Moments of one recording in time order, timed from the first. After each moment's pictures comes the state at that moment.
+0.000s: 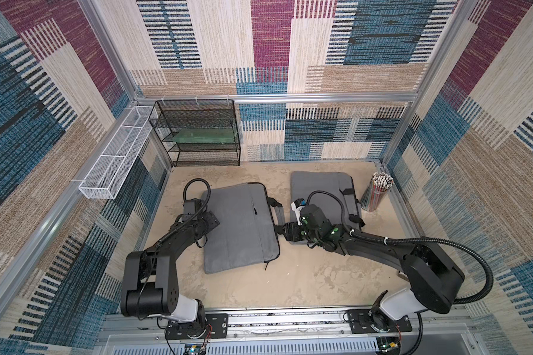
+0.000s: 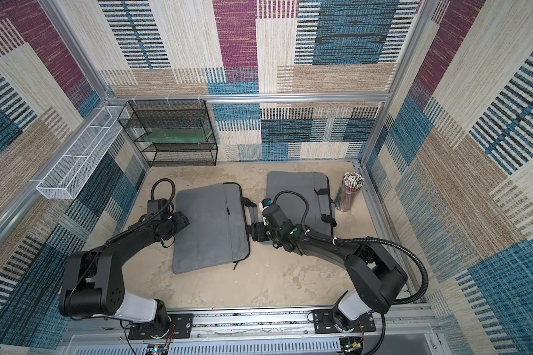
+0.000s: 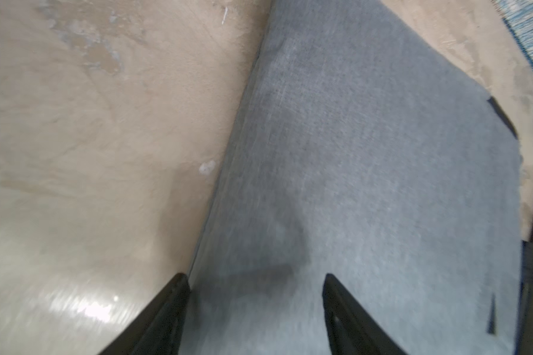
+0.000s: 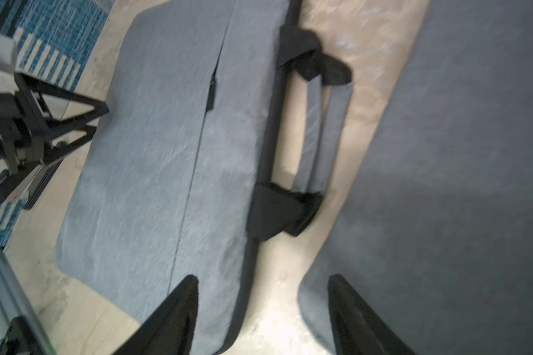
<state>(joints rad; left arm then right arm) 0.04 1.43 0.74 -0.23 0.06 -0.58 0.80 1.52 0.85 -0.08 -0.05 0.56</state>
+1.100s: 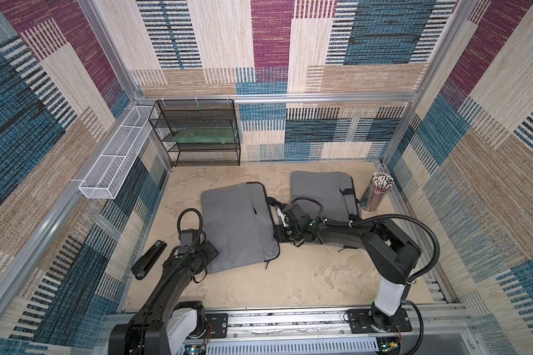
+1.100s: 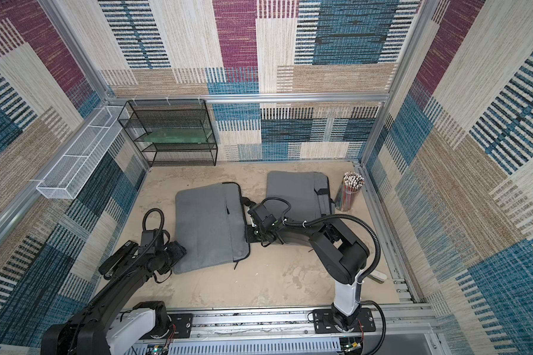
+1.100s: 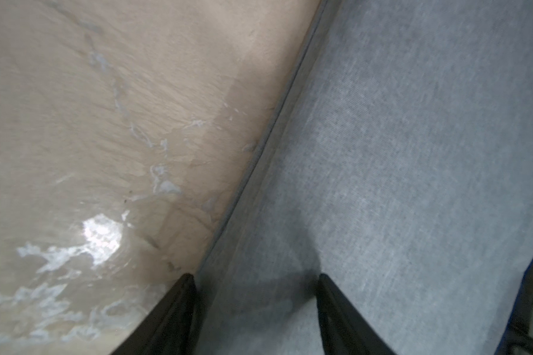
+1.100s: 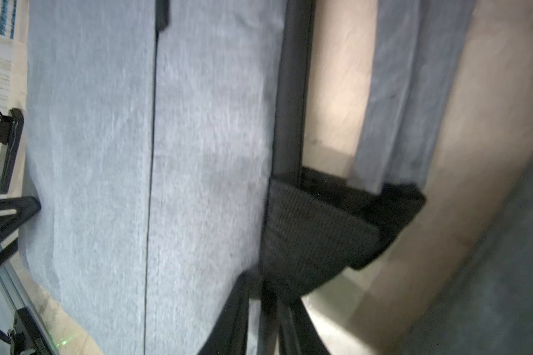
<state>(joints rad) 0.01 1.00 0.41 -0.45 0.08 -0.74 0.76 1.85 1.08 -0.14 -0.18 0.59</state>
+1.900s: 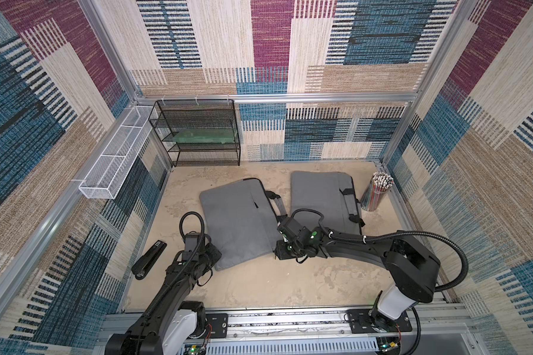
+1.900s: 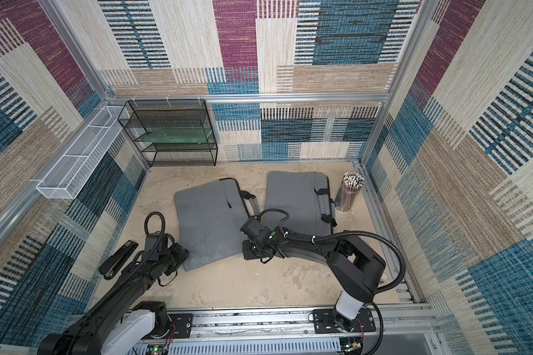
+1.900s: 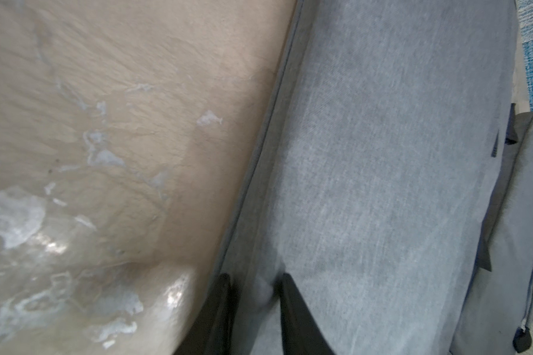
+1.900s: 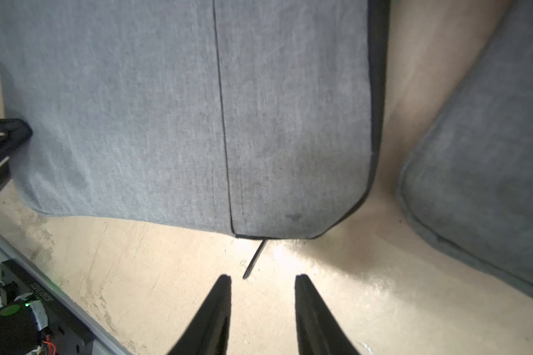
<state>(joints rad) -0.07 0.92 0.35 -0.38 0.10 -0.87 0.94 1.69 1.00 -0.39 -0.06 0.74</state>
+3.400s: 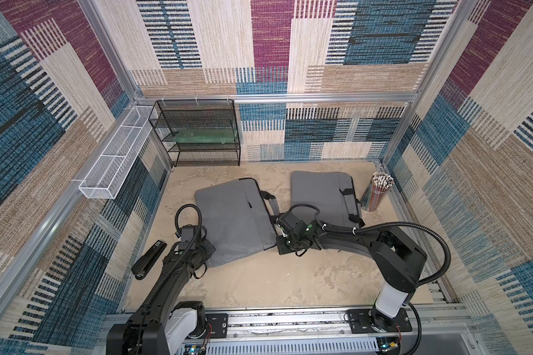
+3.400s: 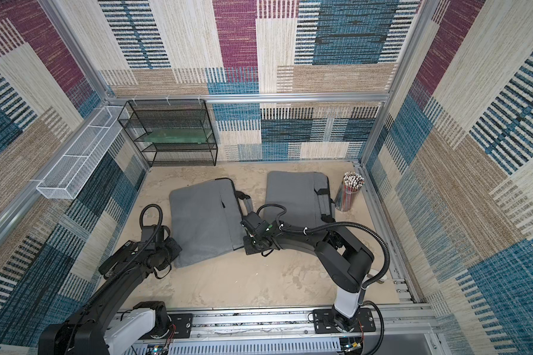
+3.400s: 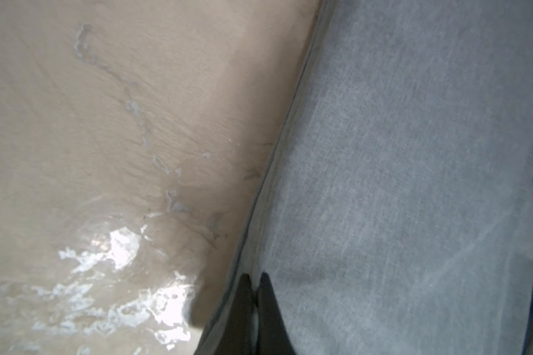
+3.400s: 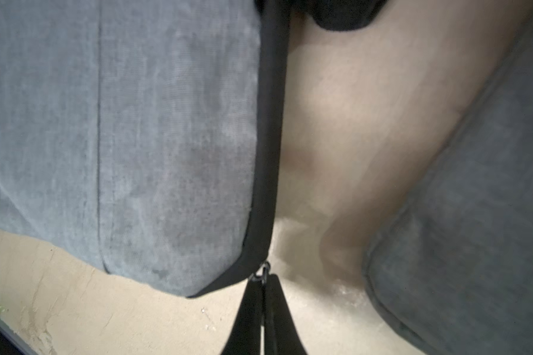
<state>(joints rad) 0.02 1.03 0.49 -0.49 -0.03 -0.75 0.87 1.78 1.08 -0.40 -0.05 0.58</state>
